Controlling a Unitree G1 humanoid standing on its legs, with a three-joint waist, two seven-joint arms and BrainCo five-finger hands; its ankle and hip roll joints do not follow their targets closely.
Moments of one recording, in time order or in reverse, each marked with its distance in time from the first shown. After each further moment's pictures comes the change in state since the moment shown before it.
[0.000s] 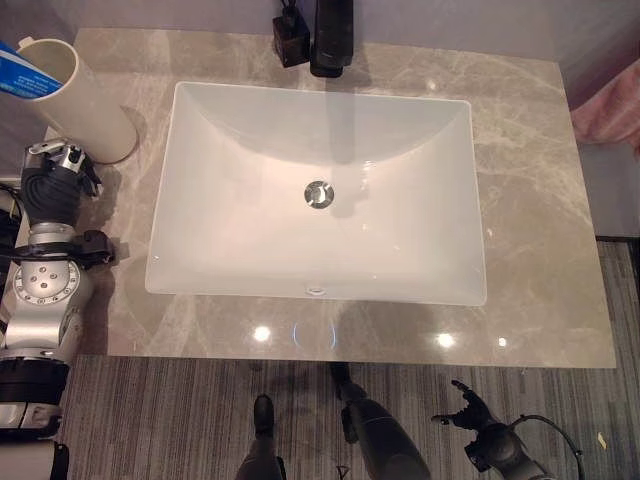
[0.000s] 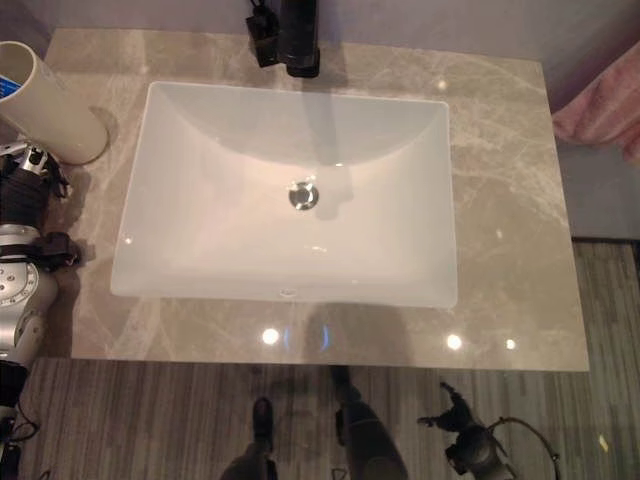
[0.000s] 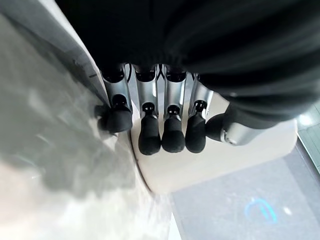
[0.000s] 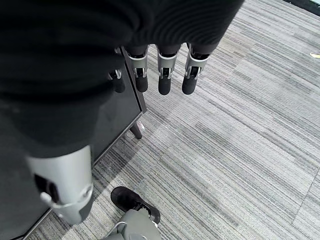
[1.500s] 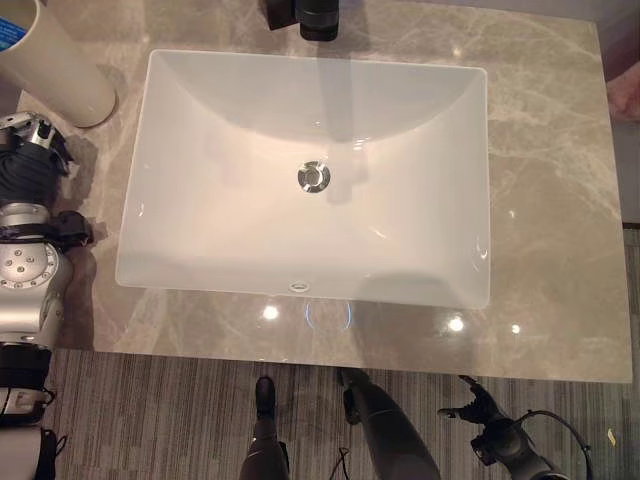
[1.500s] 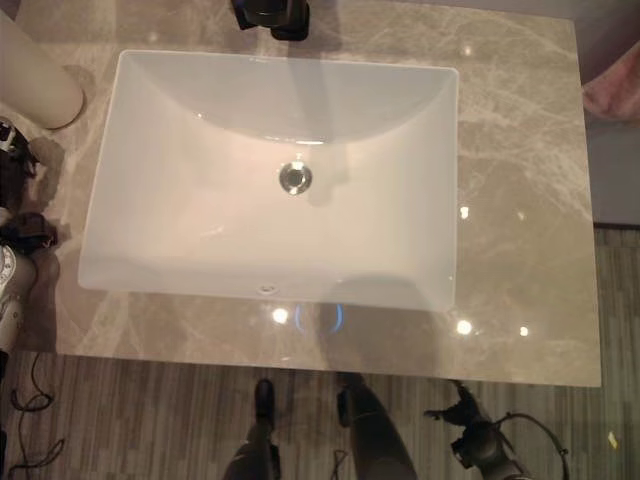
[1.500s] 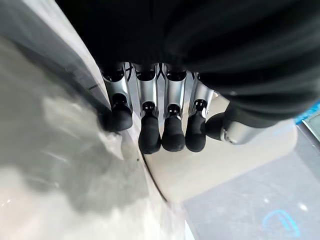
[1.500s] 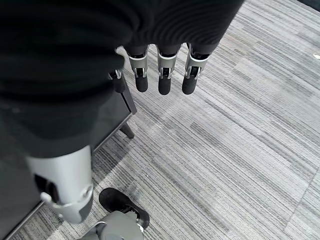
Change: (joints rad) left arm -0.100 0.087 -0.012 0.102 -0.007 -0.026 0.020; right arm -0.013 -0.030 -0.004 0.023 0.021 -0.016 -0.021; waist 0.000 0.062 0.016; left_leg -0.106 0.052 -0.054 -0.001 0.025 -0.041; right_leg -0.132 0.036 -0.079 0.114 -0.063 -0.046
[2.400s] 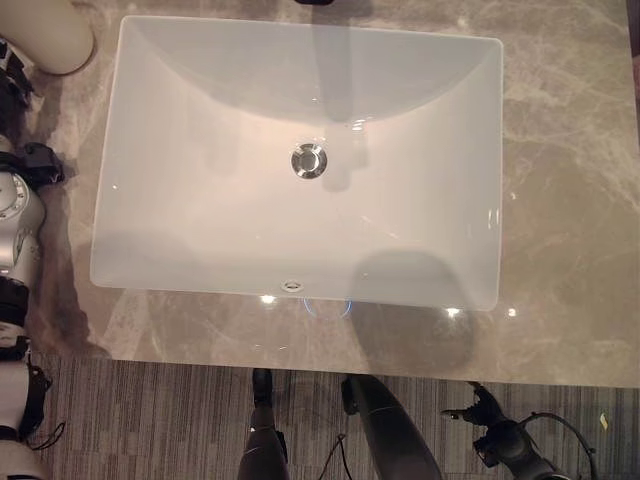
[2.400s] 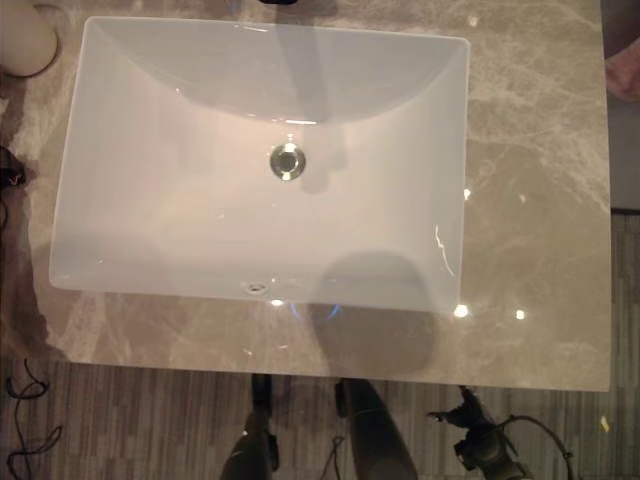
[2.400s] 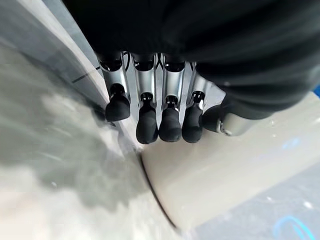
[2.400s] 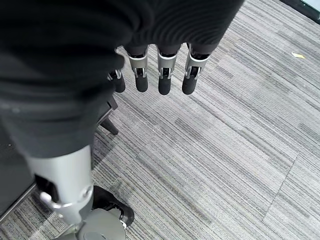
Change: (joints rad) left arm -0.395 0.075 -0.229 0.292 -0.049 0.009 0.024; right arm -0.004 -0.004 0.007 0.015 0.028 -0.010 -0.005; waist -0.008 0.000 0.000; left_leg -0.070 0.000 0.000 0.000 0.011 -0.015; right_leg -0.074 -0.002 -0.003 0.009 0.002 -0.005
